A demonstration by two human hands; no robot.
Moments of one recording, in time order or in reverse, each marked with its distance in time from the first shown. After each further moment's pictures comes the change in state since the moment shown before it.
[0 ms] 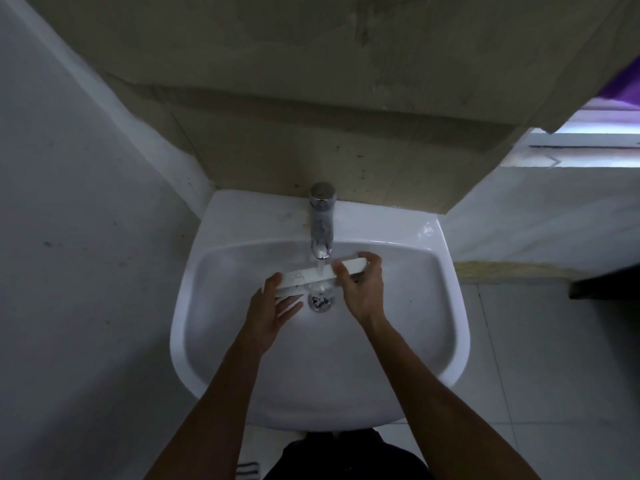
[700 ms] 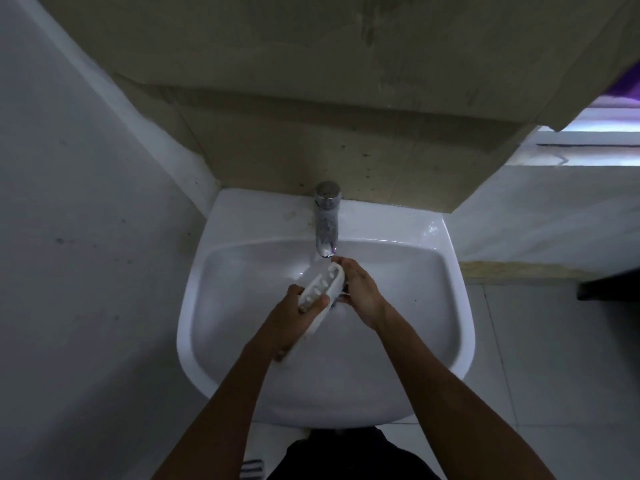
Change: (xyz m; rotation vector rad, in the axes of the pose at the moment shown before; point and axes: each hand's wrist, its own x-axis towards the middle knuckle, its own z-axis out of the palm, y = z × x) left_hand -0.014 -0.014 0.002 1.186 -0.117 0.301; right_hand -0.002 -0.020 -0.003 0.256 -0.418 0.276
